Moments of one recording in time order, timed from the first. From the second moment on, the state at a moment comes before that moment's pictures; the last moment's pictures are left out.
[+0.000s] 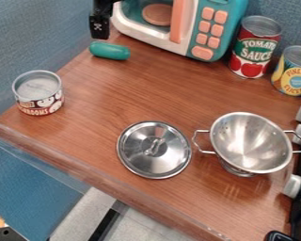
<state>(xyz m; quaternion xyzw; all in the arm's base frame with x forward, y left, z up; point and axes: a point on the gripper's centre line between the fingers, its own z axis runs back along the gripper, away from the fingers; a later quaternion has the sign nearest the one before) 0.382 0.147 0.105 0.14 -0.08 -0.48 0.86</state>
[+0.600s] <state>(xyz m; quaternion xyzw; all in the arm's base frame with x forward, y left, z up) 0.364 0.134 0.102 0.08 -0.01 -0.48 0.87</state>
